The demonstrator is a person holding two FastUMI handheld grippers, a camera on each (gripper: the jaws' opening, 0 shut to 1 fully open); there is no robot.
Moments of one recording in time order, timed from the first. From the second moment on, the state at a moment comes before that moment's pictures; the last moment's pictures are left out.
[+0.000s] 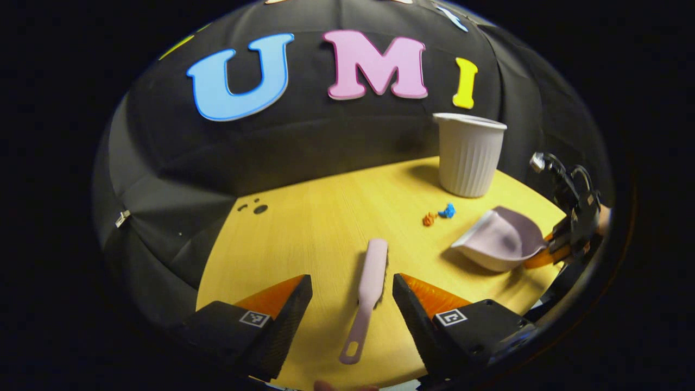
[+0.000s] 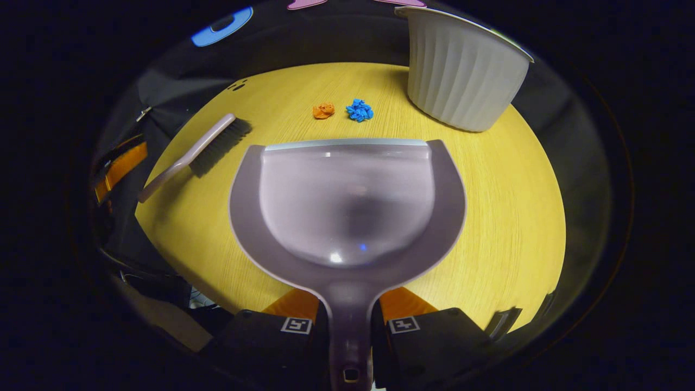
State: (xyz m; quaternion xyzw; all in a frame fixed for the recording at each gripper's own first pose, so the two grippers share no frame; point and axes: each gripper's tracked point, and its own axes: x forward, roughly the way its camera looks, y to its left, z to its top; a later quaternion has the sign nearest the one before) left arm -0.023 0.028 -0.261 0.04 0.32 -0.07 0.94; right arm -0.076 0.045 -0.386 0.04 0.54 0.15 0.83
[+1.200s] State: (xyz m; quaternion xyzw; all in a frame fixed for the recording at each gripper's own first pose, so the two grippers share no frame) left arm 0.005 0.010 -0.380 0.09 0.52 -0.12 0.84; right arm -0.094 0.022 -0.368 0.00 0.56 0.18 0.81
